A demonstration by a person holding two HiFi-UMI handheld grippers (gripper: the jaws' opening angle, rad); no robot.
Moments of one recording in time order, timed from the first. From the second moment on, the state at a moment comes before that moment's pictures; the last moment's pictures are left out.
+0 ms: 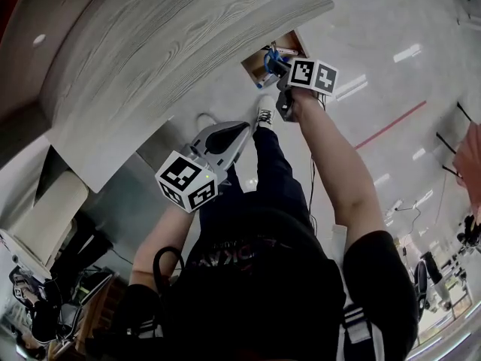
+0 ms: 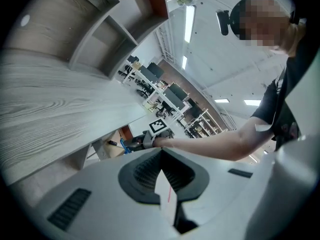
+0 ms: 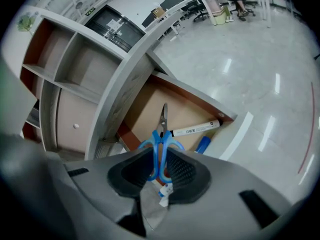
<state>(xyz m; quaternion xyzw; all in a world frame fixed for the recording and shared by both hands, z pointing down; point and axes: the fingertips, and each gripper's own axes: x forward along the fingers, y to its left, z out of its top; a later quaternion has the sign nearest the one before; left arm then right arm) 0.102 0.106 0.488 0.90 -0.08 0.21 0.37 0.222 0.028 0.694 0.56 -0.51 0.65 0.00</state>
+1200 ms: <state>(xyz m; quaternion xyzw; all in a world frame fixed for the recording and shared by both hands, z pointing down) 0.105 0.092 0.492 0.90 -0.08 0.22 0.37 0.210 0.005 0.705 0.55 -0.51 0.66 -0.01</state>
